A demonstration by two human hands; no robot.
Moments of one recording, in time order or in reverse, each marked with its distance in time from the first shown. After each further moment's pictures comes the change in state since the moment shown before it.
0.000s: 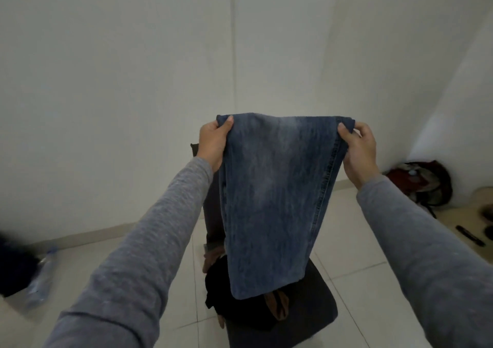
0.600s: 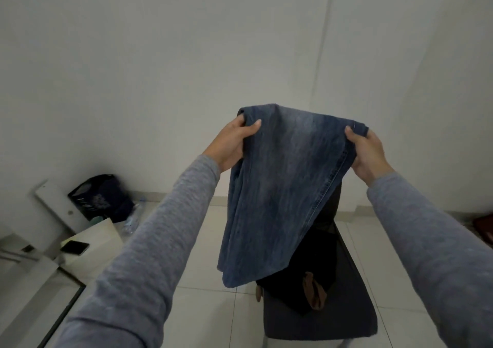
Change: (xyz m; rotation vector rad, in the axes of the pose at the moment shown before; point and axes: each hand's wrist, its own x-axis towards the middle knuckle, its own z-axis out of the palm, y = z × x) left_hand -0.118 0.063 -0.089 -0.020 -0.162 -0.019; right_hand -0.053 0.001 0.080 -0.002 -0.250 0.271
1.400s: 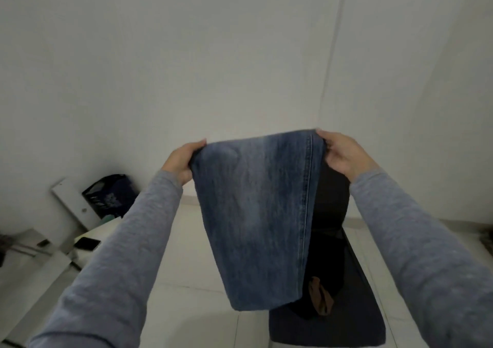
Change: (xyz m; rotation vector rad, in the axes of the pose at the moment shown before) left_hand -0.032 -0.001 -0.095 -0.047 0.494 -0.183; right_hand -0.018 -0.009 0.054 0.080 -0.281 0.235
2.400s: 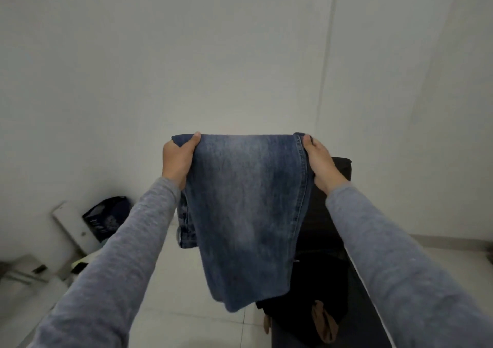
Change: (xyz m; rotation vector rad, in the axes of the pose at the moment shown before) left_hand -0.035 0.037 0.045 0.168 0.238 0.483; right_hand -0.004 -0.005 0.016 -0.293 0.044 -0.268
